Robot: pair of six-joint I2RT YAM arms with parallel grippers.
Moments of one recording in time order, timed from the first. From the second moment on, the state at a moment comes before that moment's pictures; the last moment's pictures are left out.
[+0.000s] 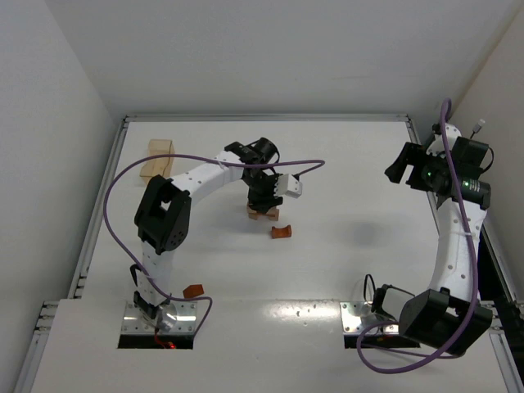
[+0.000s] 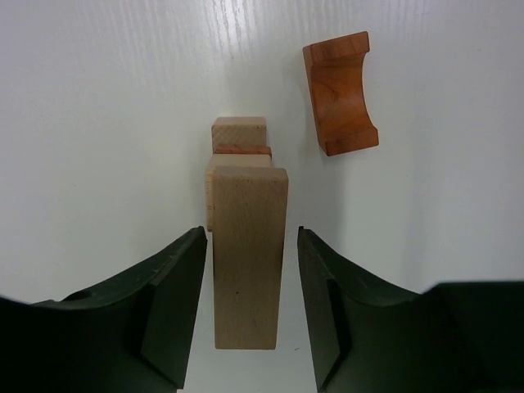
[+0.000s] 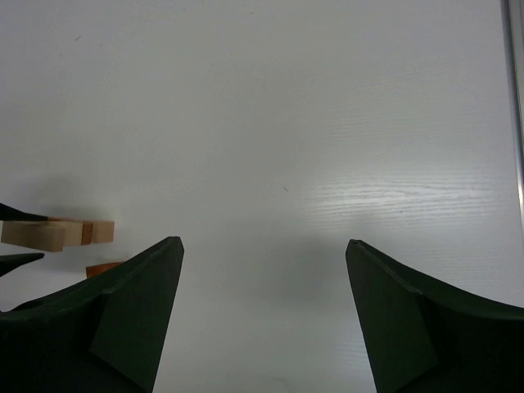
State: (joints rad) left arm -0.63 2.01 1.68 -0.93 0.41 0.96; right arm -0.40 1.14 1.15 -0.69 -0.42 0.00
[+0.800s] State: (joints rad) left arm -0.56 1.67 1.66 -0.87 0.43 0.74; right arm -0.18 1.11 1.03 -0.69 -0.37 -0.42
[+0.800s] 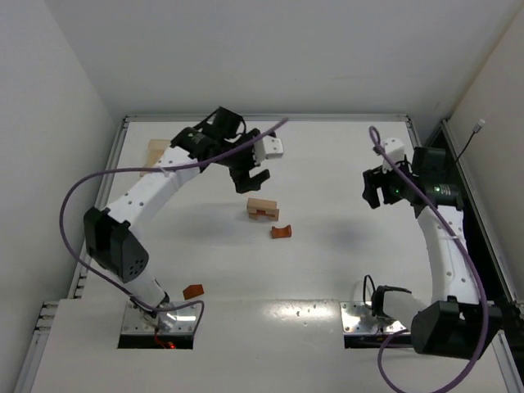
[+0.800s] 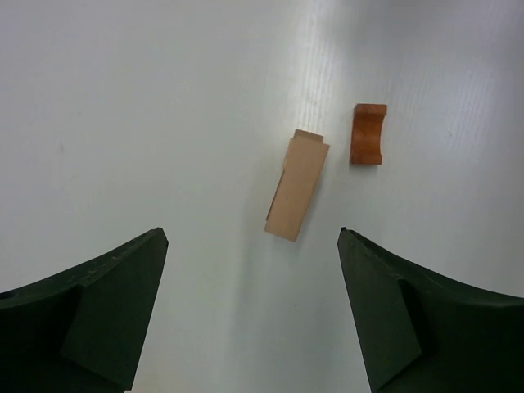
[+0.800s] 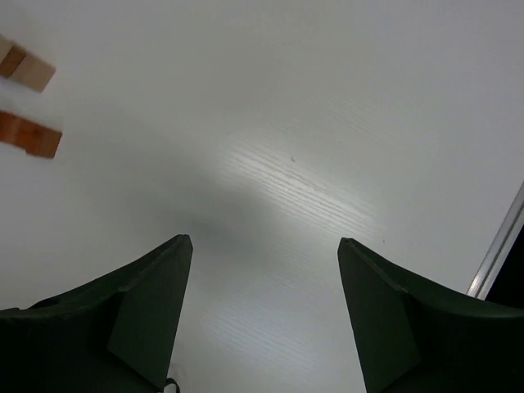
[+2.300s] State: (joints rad) left arm -0.17 1.47 1.44 -0.80 0.51 0.26; right arm 0.57 1.47 0.98 -0.60 -0.56 -1.03
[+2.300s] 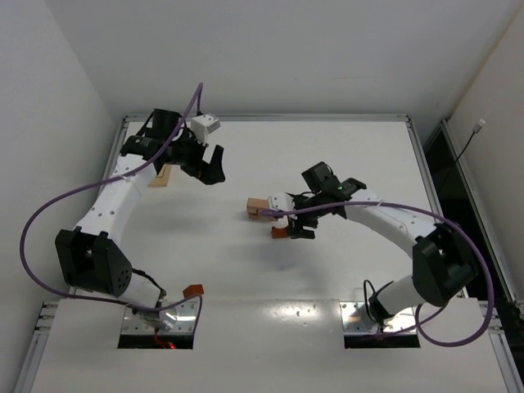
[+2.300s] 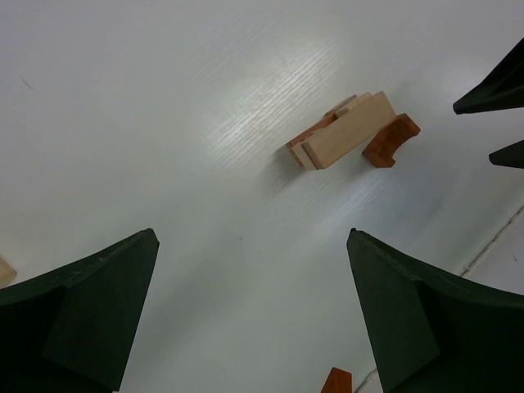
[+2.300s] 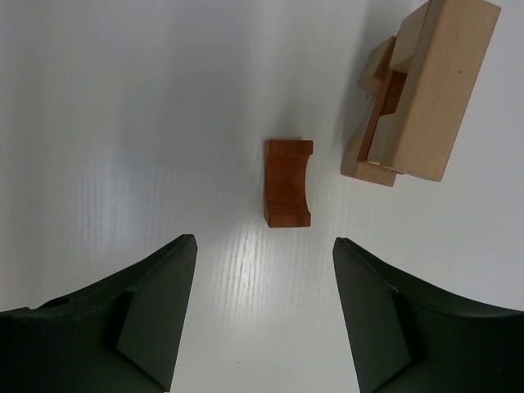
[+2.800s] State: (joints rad) left arm -0.17 1.52 1.44 -0.79 0.52 0.26; right arm 0.59 1.61 0.99 -0.56 -0.50 -0.97
